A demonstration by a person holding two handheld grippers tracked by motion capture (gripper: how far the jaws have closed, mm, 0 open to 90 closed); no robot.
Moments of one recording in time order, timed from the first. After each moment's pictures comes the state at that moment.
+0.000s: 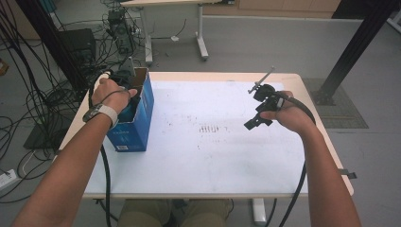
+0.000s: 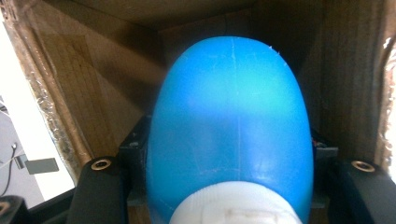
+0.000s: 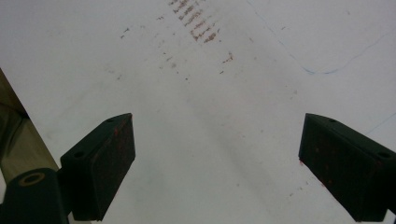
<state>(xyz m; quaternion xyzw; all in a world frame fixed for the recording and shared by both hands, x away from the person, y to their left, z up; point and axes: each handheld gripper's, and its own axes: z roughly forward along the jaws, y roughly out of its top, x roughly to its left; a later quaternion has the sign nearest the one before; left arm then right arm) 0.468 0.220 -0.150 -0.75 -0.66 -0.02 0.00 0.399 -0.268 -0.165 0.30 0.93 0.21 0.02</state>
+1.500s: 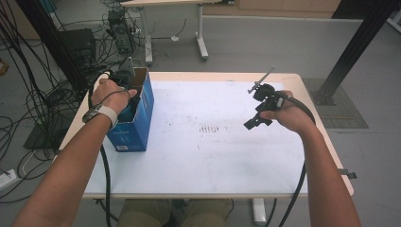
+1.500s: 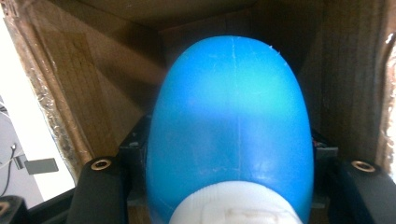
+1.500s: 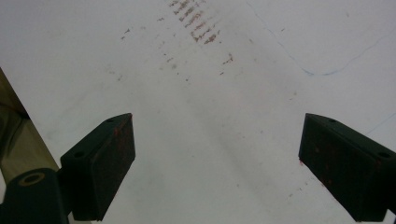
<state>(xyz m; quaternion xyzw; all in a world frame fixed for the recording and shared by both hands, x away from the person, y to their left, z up) 0.467 0.221 -0.150 -0.75 -0.66 -0.02 0.00 0.397 -0.267 -0.164 0.30 0.93 0.21 0.02</state>
